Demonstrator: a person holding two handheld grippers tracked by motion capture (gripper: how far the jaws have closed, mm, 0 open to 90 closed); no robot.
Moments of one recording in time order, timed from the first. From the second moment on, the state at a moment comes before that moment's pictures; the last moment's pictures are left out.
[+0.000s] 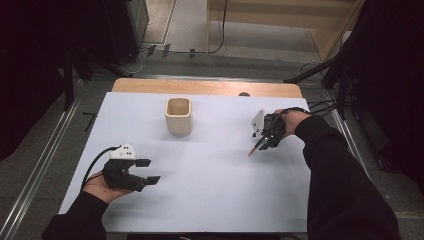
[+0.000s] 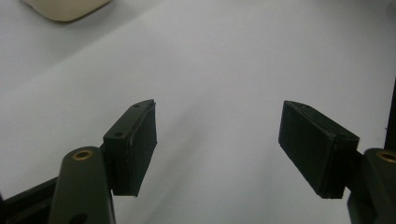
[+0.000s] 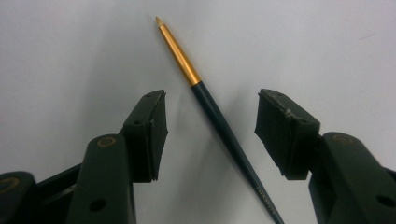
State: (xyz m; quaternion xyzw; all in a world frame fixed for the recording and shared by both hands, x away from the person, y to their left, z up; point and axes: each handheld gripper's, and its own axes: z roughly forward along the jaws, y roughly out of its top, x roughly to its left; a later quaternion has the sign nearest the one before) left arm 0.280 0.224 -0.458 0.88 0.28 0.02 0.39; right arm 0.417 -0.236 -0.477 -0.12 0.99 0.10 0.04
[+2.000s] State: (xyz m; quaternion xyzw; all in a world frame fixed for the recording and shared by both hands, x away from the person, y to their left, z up) left arm 0.280 0.224 -0.458 0.88 0.28 0.02 0.38; right arm 0.445 -0.233 -0.484 -0.13 0.99 0.03 0.00
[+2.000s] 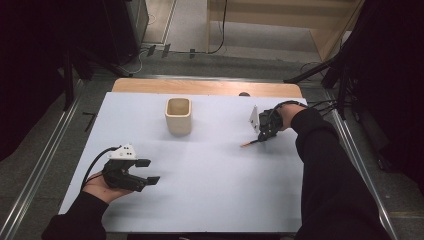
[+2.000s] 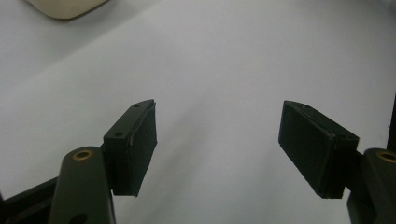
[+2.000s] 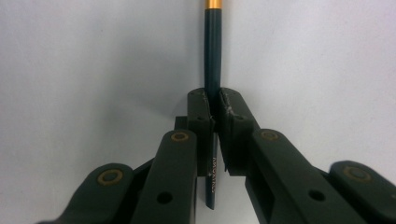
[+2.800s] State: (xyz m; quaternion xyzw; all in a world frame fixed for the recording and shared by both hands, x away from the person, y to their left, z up) left arm 0.280 0.224 -0.456 0.88 0.28 0.02 0.39; right arm 0.422 -0.235 -0.451 0.09 0.99 0.11 -0.04
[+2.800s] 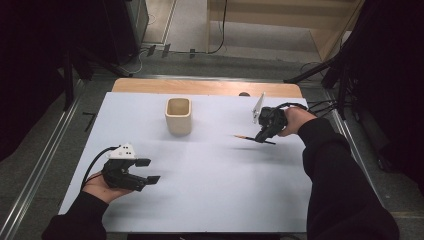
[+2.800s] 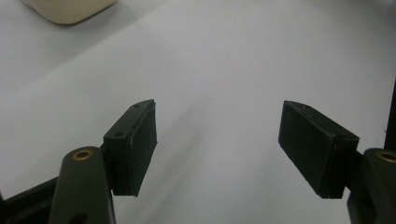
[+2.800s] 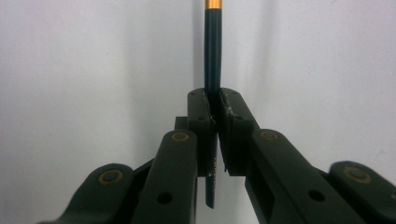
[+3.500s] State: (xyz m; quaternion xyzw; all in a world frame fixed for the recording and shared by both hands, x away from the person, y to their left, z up) left arm 0.283 0.224 -0.456 0.87 0.29 0.01 0.39; right arm 0.393 -0.237 -0.435 0.22 0.95 0.20 -0.07
